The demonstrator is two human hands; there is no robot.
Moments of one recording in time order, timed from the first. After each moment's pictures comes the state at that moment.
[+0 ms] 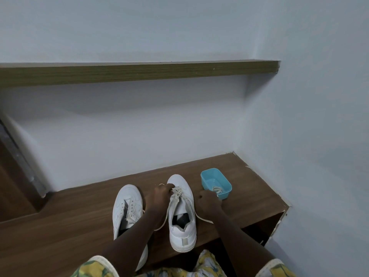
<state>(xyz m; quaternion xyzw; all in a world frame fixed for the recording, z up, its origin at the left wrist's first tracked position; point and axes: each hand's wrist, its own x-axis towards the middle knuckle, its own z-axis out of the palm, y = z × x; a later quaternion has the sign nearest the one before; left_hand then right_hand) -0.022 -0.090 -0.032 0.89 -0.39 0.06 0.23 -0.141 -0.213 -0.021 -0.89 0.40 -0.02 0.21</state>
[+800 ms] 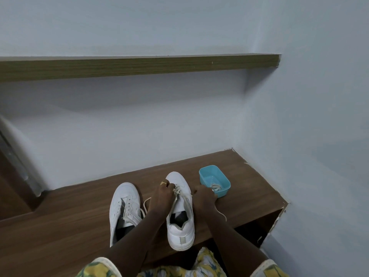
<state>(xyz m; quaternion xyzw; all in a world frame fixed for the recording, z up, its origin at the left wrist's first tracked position) -0.029 -0.100 -0.045 0.88 -0.43 0.07 0.17 -0.125 -0.213 -0.030 -0.88 0.42 -0.08 0.21</state>
